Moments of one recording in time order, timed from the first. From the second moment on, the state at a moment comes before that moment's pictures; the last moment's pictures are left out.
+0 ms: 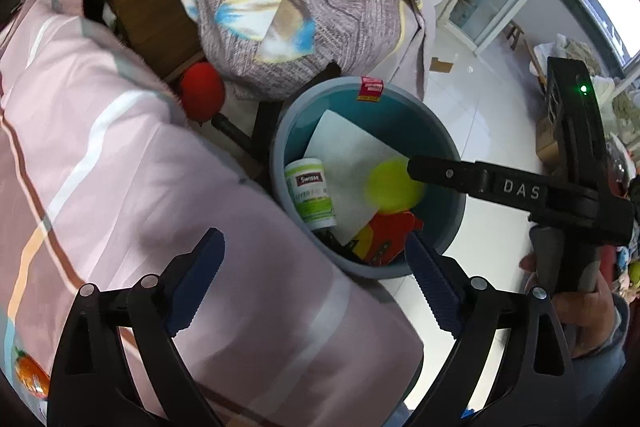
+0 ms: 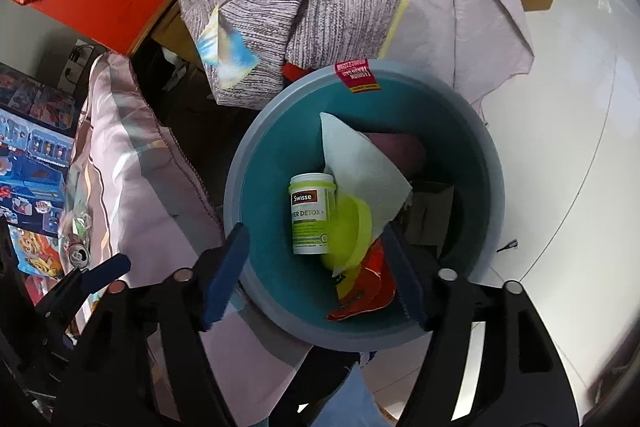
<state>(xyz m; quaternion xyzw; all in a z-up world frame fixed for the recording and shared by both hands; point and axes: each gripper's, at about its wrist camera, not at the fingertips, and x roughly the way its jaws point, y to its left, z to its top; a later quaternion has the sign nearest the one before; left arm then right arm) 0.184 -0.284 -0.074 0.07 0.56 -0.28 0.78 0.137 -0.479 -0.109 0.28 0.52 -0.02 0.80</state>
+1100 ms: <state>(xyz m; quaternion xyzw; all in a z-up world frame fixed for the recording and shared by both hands) 0.118 -0.144 -0.044 -0.01 0.53 -0.25 0.81 0.094 -0.385 -0.054 0.25 0.53 -0.03 0.81</state>
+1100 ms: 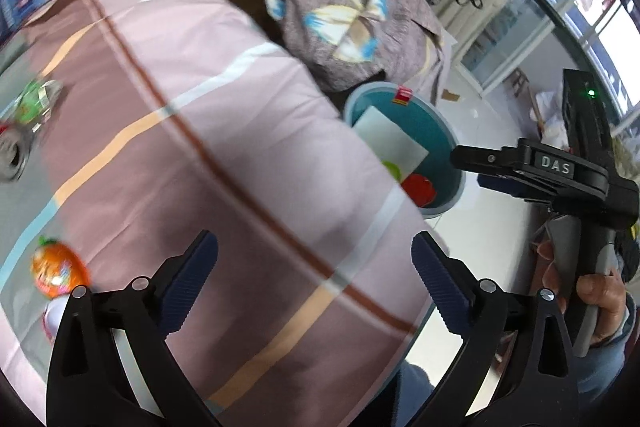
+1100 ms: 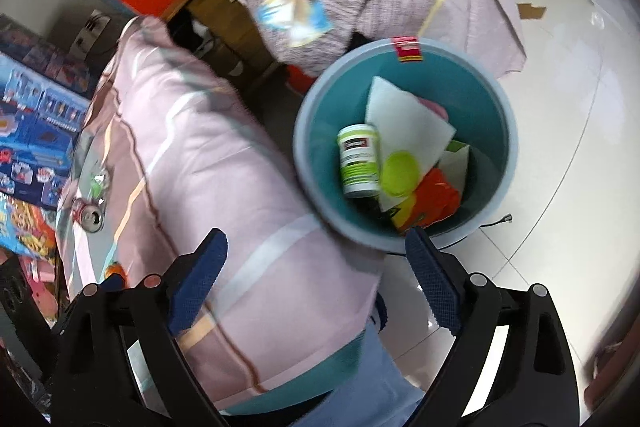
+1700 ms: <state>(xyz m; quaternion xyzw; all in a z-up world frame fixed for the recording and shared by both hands) 0.080 0.038 -0.063 -0.12 0.53 -0.11 0.83 0.099 -0.230 -0.071 0.17 0.60 0.06 0.78</state>
